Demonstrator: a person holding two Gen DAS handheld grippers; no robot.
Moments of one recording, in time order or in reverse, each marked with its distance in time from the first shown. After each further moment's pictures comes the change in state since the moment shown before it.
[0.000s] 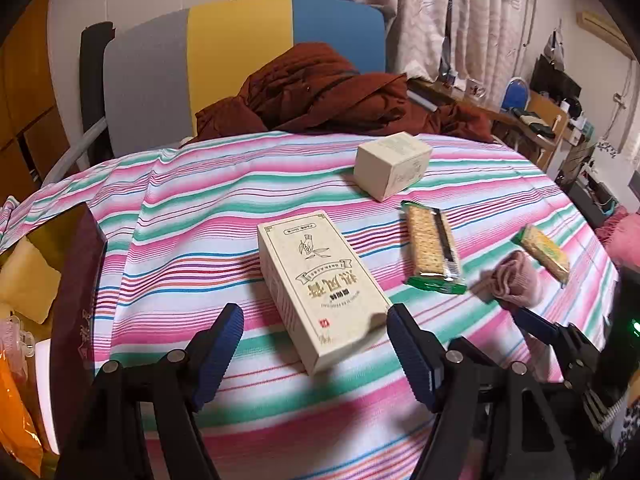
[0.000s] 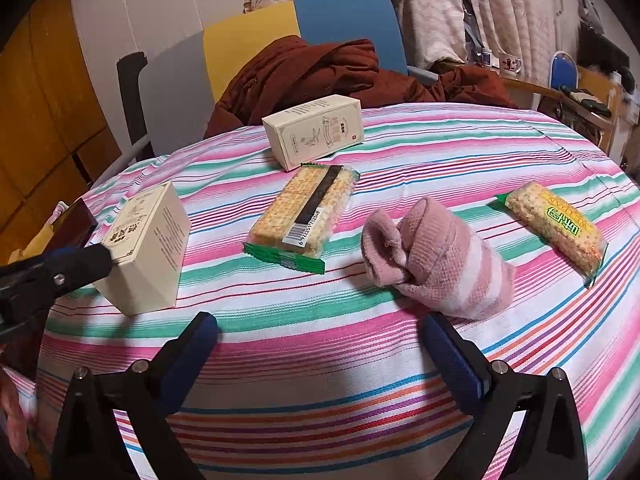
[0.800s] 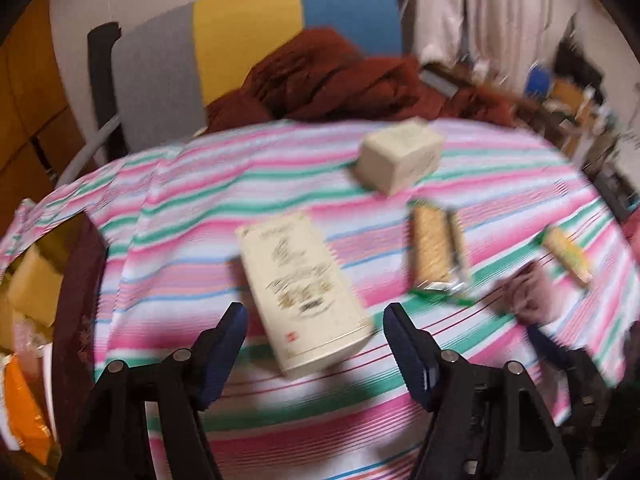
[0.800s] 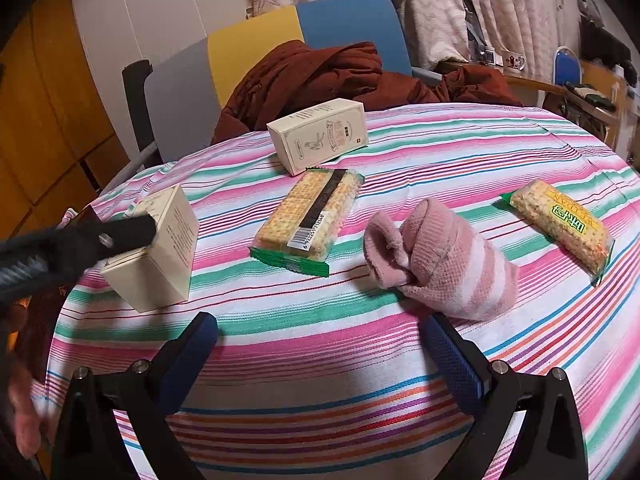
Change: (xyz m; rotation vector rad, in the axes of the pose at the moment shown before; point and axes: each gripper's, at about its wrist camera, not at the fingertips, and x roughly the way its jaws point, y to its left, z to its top) left arm 0.020 -0.024 0.011 0.003 0.097 0.143; right arm -0.002 -0.004 0.000 0.020 -0.017 0.046
